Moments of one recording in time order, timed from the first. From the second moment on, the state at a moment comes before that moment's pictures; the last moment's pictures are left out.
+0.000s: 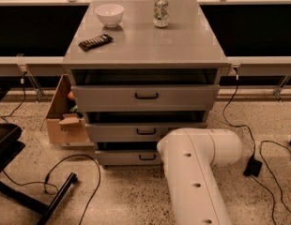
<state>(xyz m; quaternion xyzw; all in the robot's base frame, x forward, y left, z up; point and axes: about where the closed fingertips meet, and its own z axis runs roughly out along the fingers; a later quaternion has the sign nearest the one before) 0.707 -0.127 0.200 -0.70 0.70 -0.08 0.07</state>
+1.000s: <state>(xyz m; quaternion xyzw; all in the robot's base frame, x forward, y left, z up) 0.704 -0.126 0.178 -0.70 0.71 -0.07 0.06</state>
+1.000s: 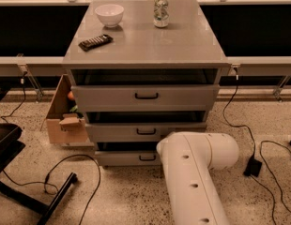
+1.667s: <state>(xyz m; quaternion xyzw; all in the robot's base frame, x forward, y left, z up) 0.704 -0.133 0.187 -0.70 0.71 -0.08 0.06</state>
